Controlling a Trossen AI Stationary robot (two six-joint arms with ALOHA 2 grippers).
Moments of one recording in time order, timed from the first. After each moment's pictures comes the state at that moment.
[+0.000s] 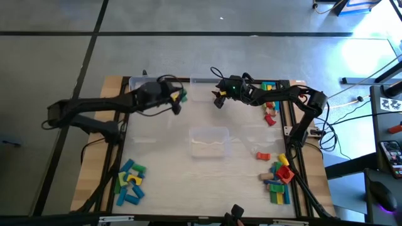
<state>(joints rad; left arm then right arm) 0.34 1.17 0.75 0.07 -0.30 -0.02 -0.53 1.75 0.91 0.35 0.03 -0.08</state>
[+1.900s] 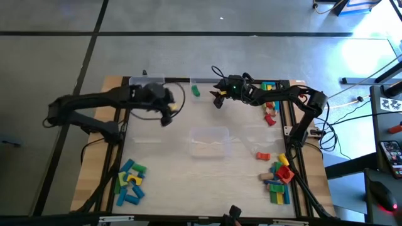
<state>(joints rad) 0.21 1.15 1.07 -0.71 -0.16 -0.05 -0.53 1.75 0.91 0.40 -0.04 -0.06</state>
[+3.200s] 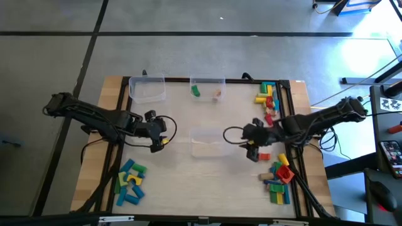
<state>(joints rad) -0.22 1.10 0.80 -0.74 -0.39 -0.35 0.31 1.16 0.96 -0.75 0.19 0.55</state>
